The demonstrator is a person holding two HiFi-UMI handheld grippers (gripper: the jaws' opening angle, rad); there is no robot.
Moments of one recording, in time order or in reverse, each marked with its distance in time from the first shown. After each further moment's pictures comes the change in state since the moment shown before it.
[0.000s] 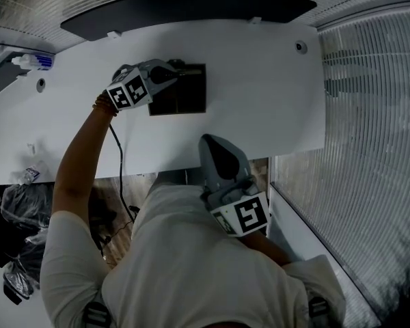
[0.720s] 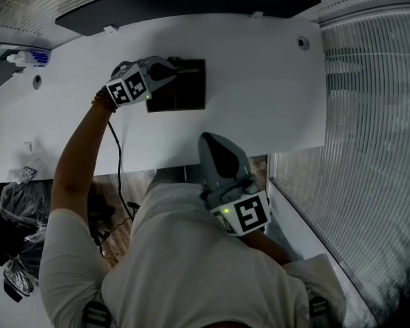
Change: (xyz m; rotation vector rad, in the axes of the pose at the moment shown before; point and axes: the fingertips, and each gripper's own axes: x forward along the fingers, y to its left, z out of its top) left arm 0.014 -0.005 -0.017 -0.026 0.009 -0.030; right arm 0.002 -0.005 -0.009 0.011 0.027 0.001
